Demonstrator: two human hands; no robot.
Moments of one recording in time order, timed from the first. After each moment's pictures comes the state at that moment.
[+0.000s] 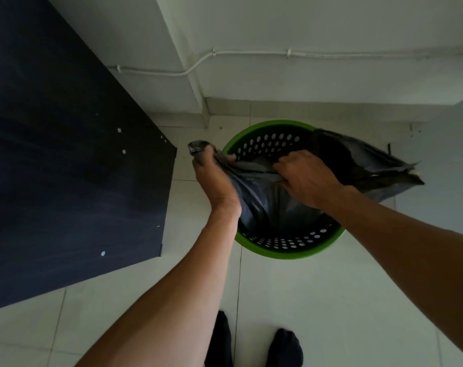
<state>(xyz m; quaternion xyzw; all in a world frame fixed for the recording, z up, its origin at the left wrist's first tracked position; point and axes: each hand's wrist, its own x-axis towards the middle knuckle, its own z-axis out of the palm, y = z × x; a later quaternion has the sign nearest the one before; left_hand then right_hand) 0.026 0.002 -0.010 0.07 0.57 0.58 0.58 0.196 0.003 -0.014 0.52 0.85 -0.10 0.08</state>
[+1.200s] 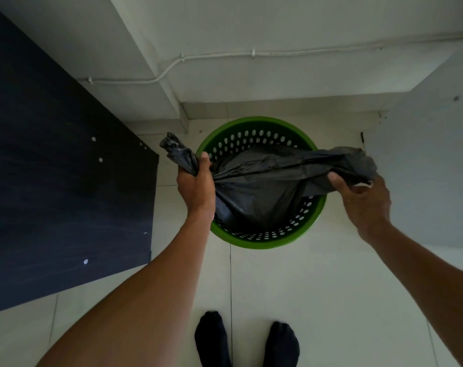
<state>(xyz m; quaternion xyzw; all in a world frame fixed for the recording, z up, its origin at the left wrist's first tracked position) 0.030 -0.013 -0.026 0.26 0.71 0.45 0.47 0.291 -0.106 -0.020 0.86 0.22 -0.31 -0.33</state>
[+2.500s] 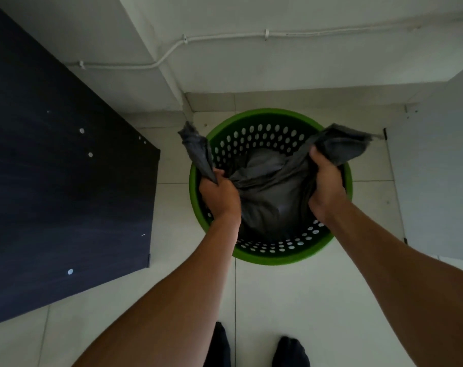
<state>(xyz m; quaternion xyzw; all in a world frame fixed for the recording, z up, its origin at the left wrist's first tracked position) 0.063 -0.013 -0.087 0.19 0.76 0.44 0.43 0.219 -0.031 -0.073 0.58 0.02 -0.58 -0.57</state>
